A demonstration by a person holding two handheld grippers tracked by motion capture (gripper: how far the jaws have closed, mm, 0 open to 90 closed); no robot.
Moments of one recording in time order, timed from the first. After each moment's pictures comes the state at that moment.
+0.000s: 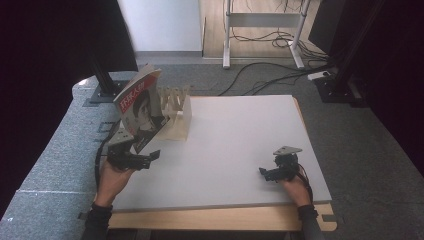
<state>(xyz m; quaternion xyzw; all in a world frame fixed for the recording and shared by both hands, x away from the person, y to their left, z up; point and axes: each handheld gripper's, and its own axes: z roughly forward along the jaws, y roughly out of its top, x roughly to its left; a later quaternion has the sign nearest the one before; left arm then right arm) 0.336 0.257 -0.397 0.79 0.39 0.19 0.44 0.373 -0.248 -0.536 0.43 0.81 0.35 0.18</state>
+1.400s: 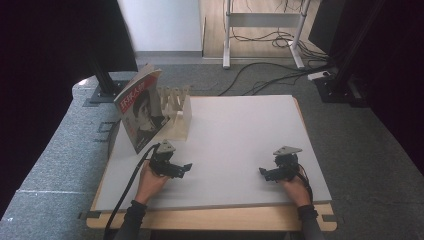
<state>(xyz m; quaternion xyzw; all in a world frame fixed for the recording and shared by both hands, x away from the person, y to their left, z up) 0.371 0.186 -0.494 0.84 0.36 0.13 0.40 0.373 -0.248 -0.536 0.43 0.81 0.35 0.18</state>
